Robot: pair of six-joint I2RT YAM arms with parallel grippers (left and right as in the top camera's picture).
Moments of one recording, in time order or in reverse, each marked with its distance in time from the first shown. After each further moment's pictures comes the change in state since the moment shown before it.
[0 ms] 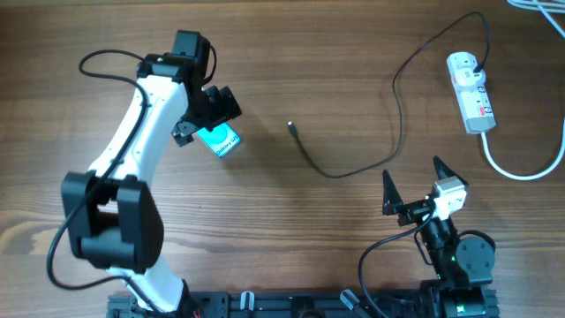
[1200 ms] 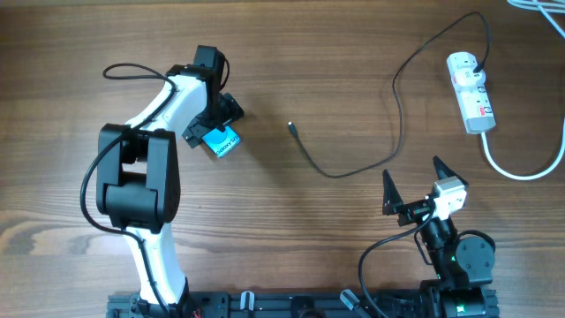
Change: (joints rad) left arm -0.004 0.246 -0.033 0.229 -0.109 -0.110; right arm 0.000 0.000 0.000 0.000 0.000 0.000
